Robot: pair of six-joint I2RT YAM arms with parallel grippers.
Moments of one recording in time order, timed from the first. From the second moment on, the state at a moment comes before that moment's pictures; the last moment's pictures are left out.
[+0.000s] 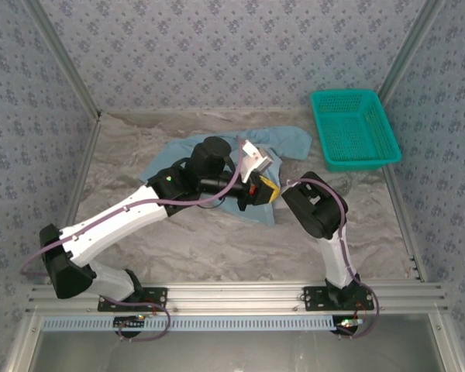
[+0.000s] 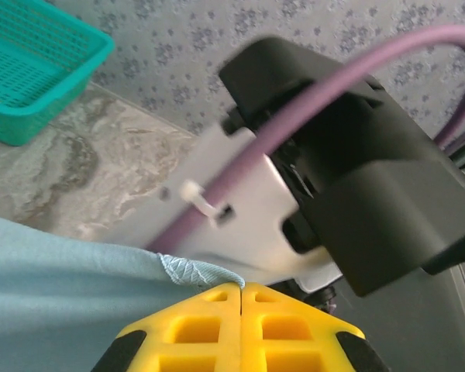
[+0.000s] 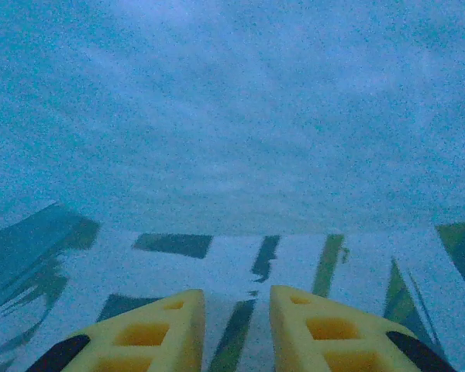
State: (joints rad) left arm -1.01 1.41 1.41 -0.38 0.51 -0.27; right arm 0.72 2.10 1.14 0.38 0.35 0.30
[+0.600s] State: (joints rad) left arm -1.08 1.51 1.51 -0.43 0.52 -0.19; right arm 0.63 2.17 1.40 0.03 0.23 0.39
